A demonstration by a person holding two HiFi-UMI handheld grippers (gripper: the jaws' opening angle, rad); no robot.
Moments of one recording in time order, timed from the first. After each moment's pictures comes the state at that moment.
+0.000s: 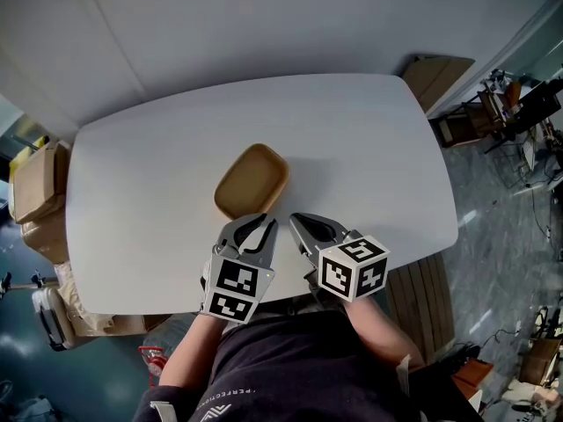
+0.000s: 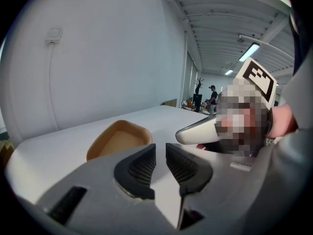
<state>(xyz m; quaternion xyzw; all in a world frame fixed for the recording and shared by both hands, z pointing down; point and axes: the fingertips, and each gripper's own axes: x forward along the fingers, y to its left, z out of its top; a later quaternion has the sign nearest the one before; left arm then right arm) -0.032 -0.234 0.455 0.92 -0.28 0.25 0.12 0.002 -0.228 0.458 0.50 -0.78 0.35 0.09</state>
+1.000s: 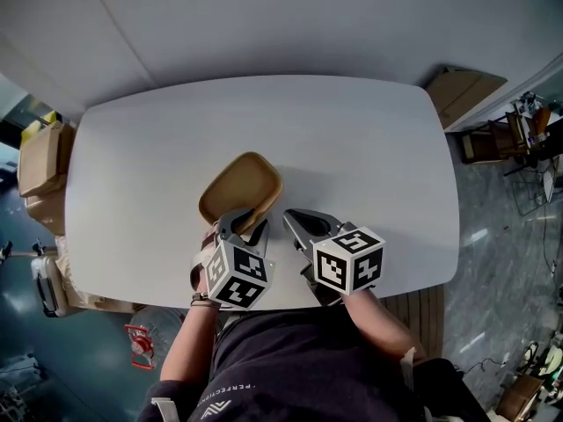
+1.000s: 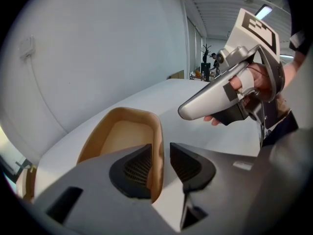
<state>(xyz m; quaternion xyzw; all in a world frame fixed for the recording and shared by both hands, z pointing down) -0.008 -0.267 0.510 0.85 -0.31 0.41 0.09 0.033 -0.267 0.475 0.42 -0.82 0.38 0.12</state>
